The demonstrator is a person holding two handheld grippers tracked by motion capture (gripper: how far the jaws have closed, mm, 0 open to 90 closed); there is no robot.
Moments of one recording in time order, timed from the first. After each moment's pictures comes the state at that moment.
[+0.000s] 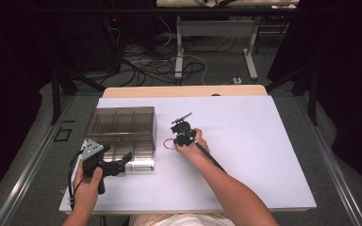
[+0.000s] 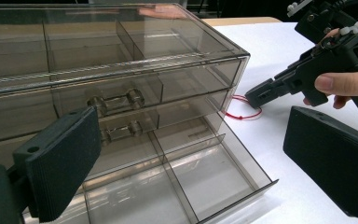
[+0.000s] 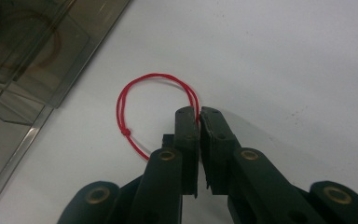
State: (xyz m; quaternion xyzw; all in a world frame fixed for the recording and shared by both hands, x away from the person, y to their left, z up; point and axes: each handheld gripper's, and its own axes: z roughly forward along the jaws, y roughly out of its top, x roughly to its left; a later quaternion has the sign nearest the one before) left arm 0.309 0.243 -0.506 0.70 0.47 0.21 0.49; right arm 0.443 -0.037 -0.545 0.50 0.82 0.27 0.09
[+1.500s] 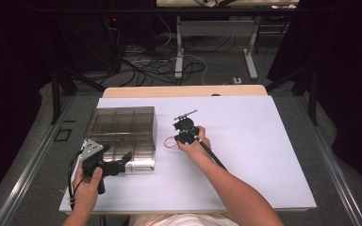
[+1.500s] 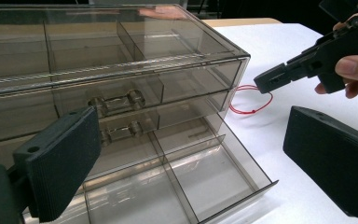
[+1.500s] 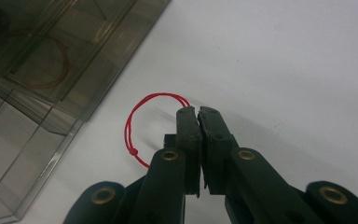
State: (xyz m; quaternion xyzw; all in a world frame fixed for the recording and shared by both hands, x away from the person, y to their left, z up) left arm 0.309 0.244 -0.506 0.70 0.47 0.21 0.49; right arm 0.437 -0.047 -0.523 0.50 0.80 0.31 0.10
